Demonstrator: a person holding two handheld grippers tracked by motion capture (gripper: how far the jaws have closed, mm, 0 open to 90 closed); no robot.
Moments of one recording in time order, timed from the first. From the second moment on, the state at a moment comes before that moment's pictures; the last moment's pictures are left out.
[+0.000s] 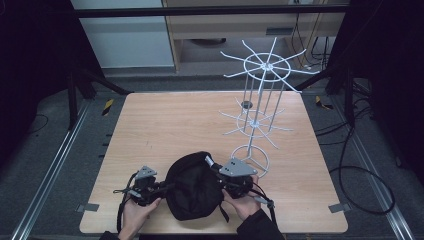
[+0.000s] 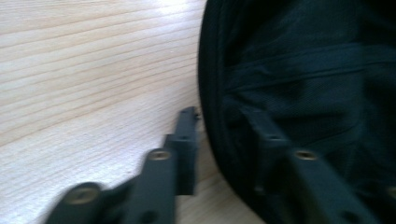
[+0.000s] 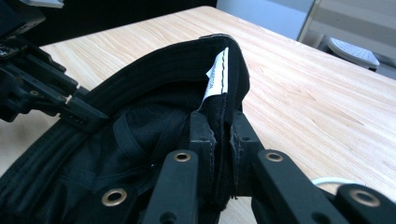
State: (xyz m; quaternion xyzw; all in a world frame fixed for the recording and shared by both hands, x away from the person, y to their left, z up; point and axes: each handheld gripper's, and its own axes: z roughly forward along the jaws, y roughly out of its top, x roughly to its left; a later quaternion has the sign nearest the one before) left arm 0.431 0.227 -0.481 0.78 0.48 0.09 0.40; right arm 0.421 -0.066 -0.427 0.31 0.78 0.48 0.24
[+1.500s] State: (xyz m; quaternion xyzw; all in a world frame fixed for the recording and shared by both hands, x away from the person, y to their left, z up) left arm 0.413 0.235 -0.428 0.73 0.44 0.14 0.50; right arm 0.386 -0.059 -0.445 0.23 0.83 0.49 0.18
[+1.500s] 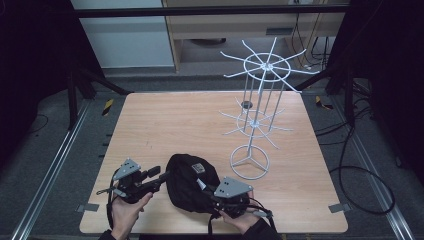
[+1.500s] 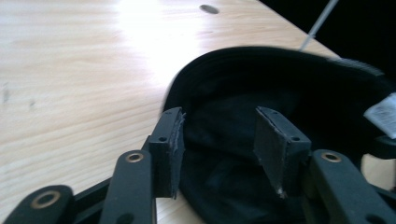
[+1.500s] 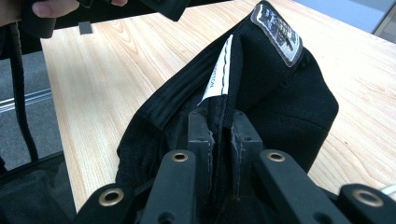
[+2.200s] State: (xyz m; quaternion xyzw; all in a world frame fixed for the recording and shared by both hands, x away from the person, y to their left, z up) left arm 0.422 0.178 -0.417 0.72 0.44 0.11 0.52; right arm 0.383 -0.052 -0.451 0.21 0.84 0.47 0.17
